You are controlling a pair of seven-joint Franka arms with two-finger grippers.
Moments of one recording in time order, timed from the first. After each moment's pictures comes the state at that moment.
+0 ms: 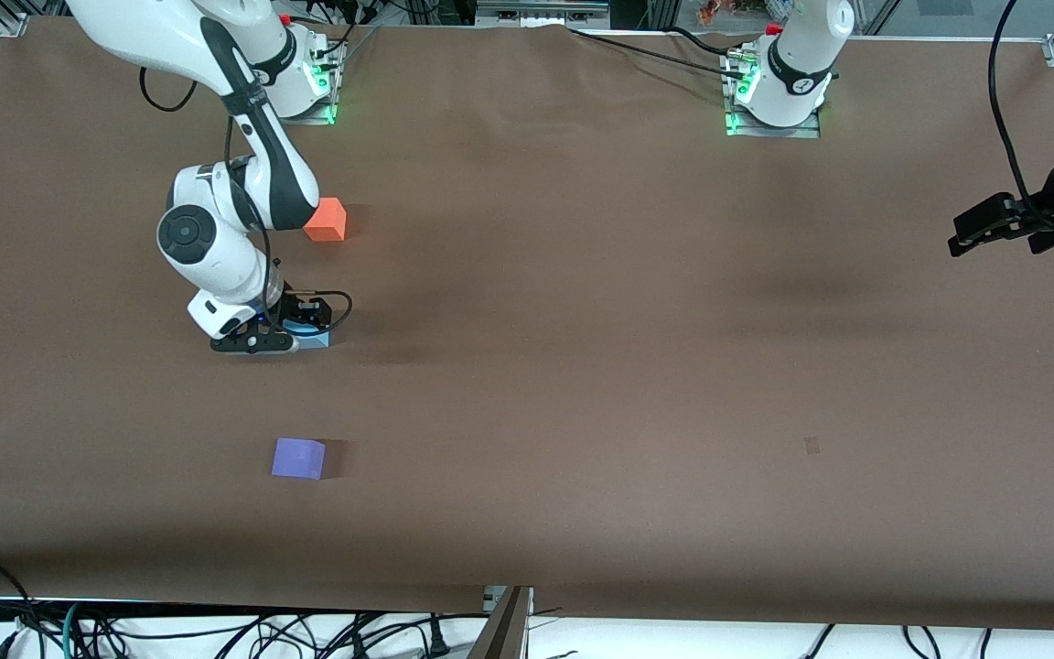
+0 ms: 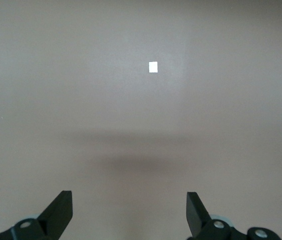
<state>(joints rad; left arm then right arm) 0.14 0.06 -0.12 -1.53 0.00 1.56 -0.06 0.36 0.34 -0.13 -2.13 0.07 2.49 0.15</state>
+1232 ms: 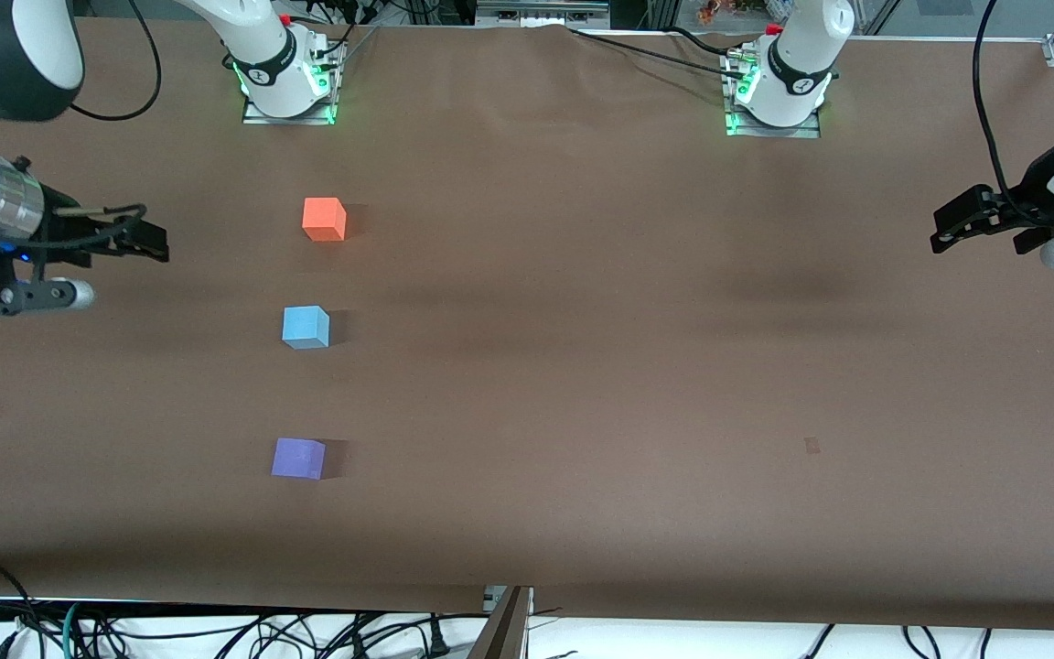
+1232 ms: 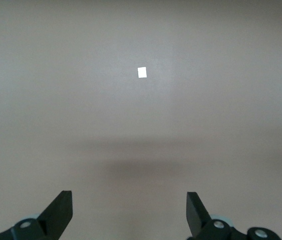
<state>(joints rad) 0.04 0.06 -0.07 -1.51 0.00 1.56 -0.05 0.32 0.20 -0.26 -1.41 -0.01 1.44 -0.04</state>
